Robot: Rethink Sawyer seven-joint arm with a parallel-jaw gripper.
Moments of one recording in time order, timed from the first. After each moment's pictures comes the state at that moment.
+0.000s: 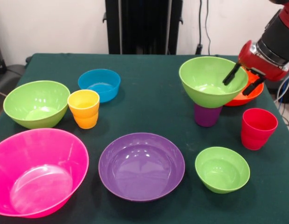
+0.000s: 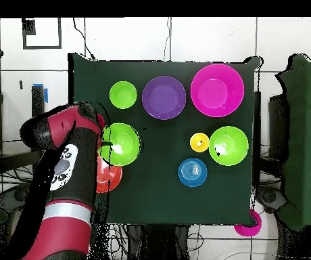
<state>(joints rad) 0.34 -0.36 -0.23 1.20 -0.14 0.98 2.34</state>
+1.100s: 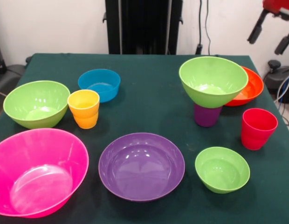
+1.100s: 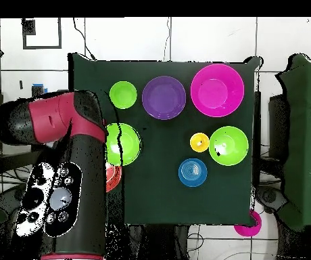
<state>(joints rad) 0.27 -0.64 -0.20 1.26 -0.08 1.01 2.34</state>
